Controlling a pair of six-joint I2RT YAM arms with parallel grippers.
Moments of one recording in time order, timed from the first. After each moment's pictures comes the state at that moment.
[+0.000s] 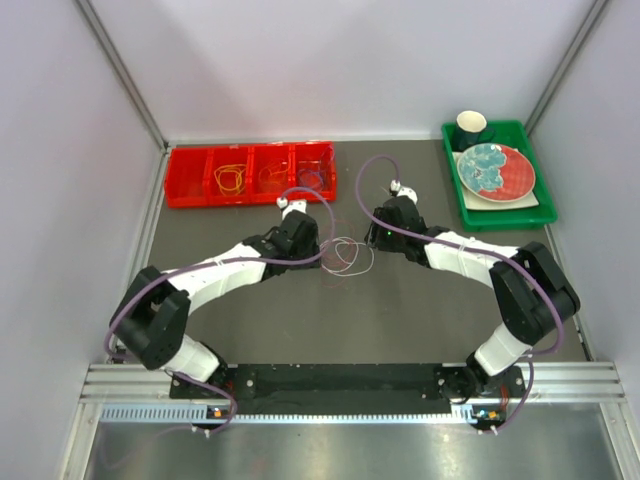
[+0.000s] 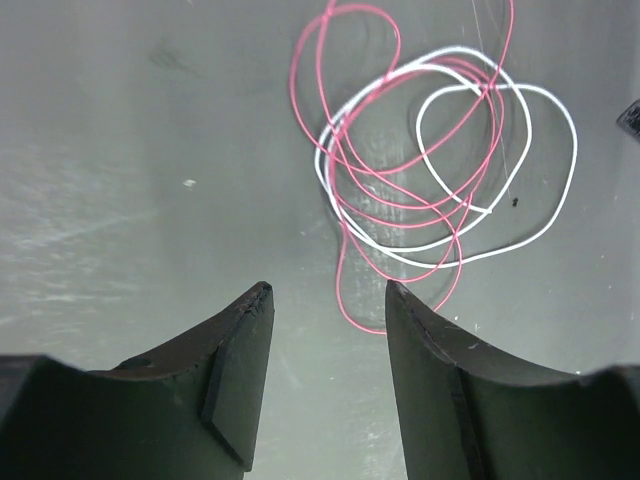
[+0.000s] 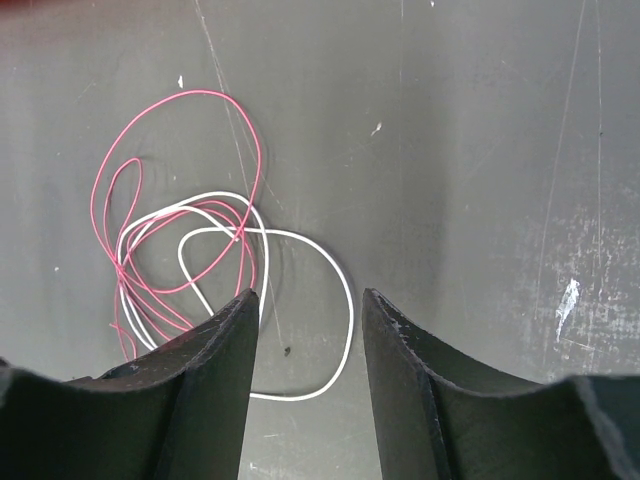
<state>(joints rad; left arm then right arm) -0.68 1.48 0.91 -0.30 -0.20 -0.64 0.57 1.61 0.89 -0.01 0.12 0.62</state>
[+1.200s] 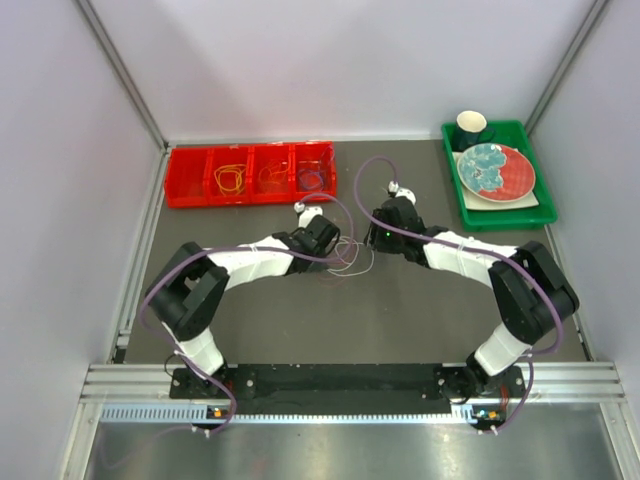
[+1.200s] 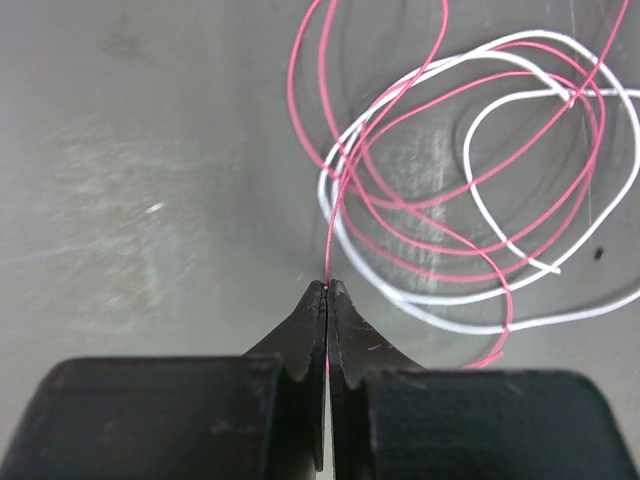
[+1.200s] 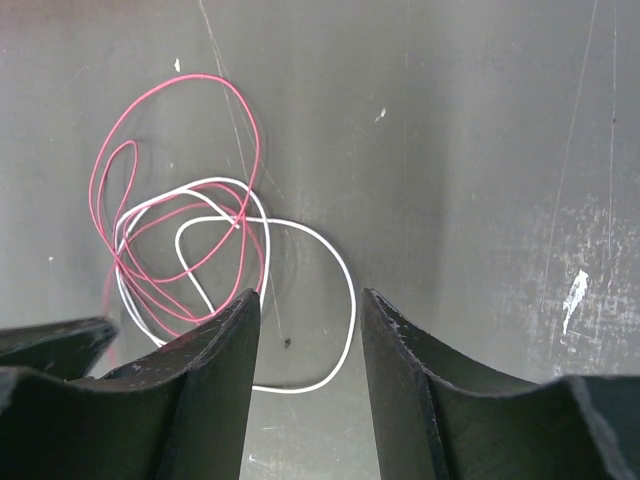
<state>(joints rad) -0.76 1.73 1.01 -0.29 -0.33 -0.69 0.58 1.61 0.89 -0.03 0.11 0.62</state>
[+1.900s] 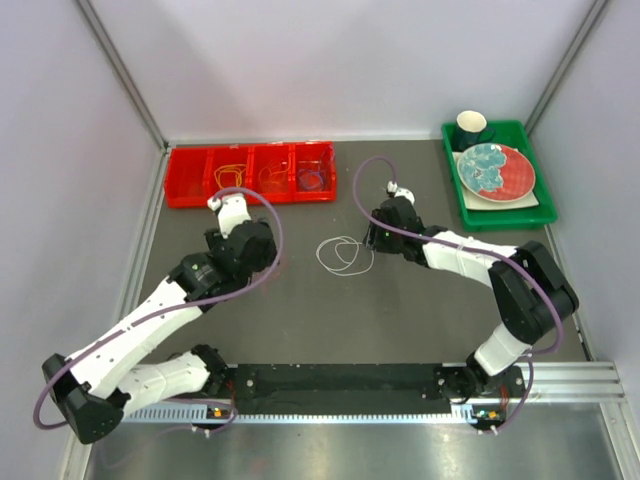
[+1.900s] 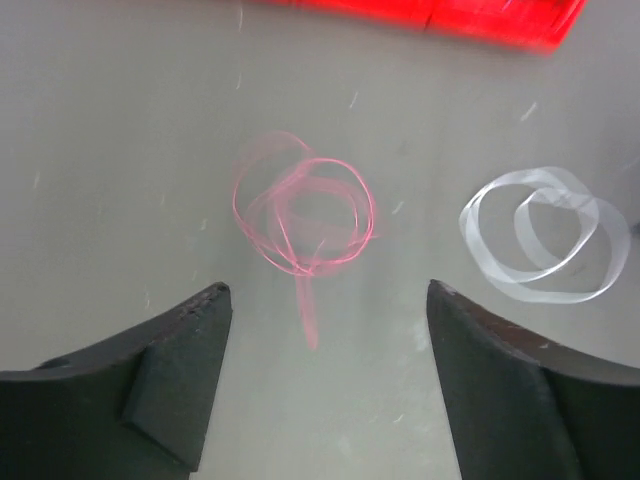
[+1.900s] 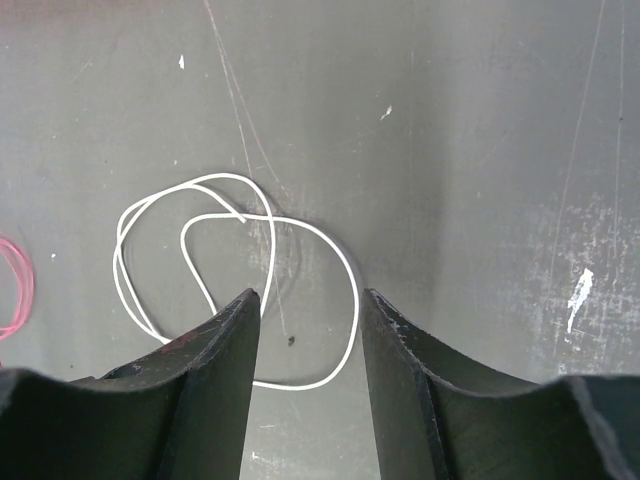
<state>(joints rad) -0.75 0.98 1.00 -0.78 -0.68 -0.70 0.58 1.61 0.90 -0.04 0.11 0.62</state>
